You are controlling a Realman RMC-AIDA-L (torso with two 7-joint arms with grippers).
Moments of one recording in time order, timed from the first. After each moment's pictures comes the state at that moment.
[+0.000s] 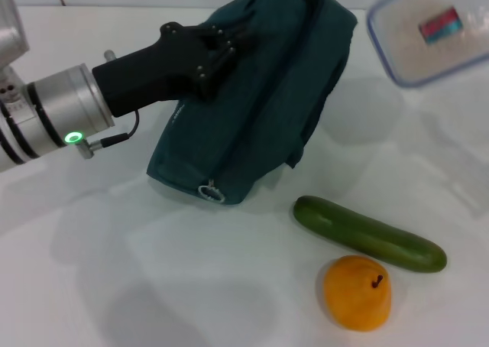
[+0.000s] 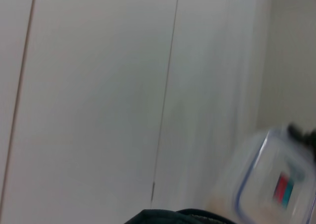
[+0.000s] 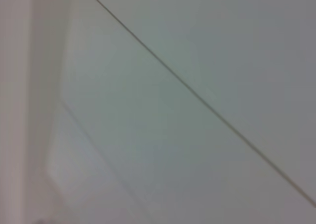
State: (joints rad) left arm -0.51 -2.09 1.04 0.57 1.33 1.44 -1.17; right arm 0.41 2.01 -1.03 -0.37 -0.81 -1.72 1.46
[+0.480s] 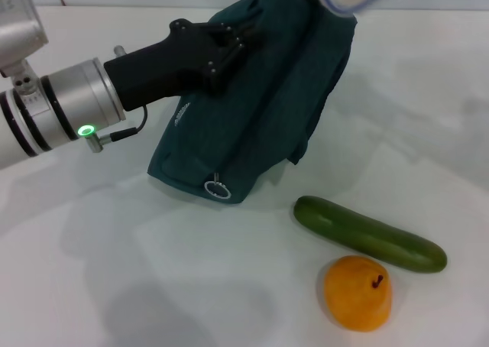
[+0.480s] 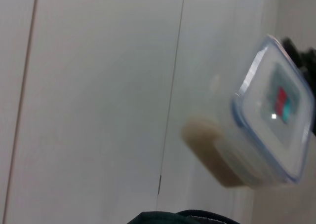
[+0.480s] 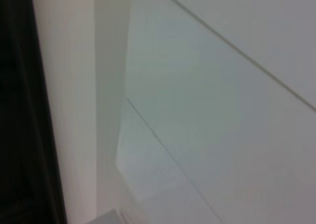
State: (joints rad) left arm -0.54 -2.10 1.06 0.56 1.32 1.38 -1.17; right arm 0.64 2.01 -1.03 -0.41 -0.80 -1.68 1.56
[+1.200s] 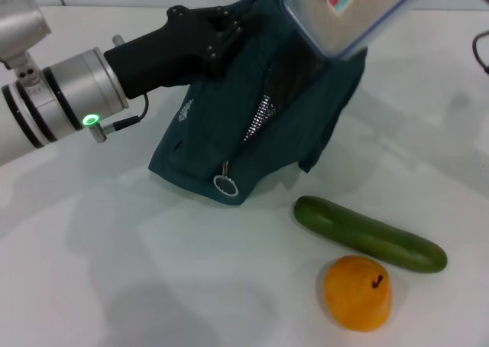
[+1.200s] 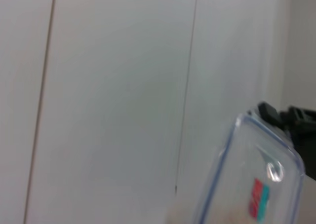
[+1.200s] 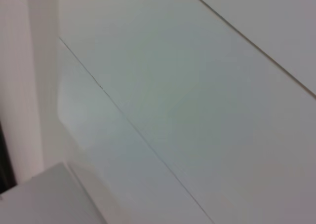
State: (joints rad) left arm -0.55 -2.10 1.07 0.54 1.26 1.34 -1.13; right arm 0.63 2.01 -1.11 -0.40 -0.88 -1.51 1.56
